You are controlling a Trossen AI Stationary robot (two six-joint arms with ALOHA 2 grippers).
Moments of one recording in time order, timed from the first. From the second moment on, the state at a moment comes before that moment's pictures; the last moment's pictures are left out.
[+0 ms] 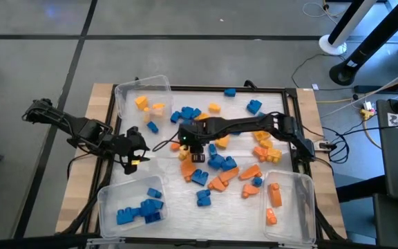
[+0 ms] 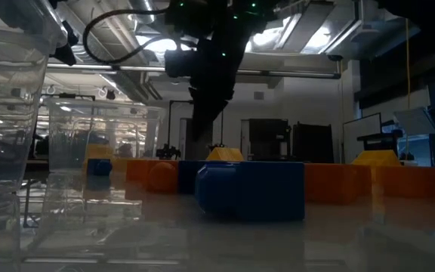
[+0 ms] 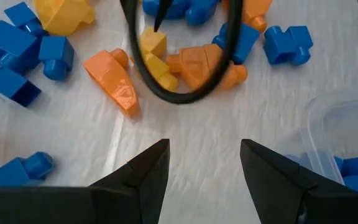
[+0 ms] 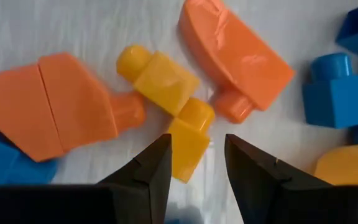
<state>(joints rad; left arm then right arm) -0.38 0.82 0.77 -0.81 -0.29 -0.45 -0.02 2.19 1.88 -0.86 0.05 -0.11</state>
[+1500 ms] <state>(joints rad) -0.38 0.82 0.77 -0.84 -0.29 -0.41 -0.03 2.30 1.88 -0.88 0.05 0.07</state>
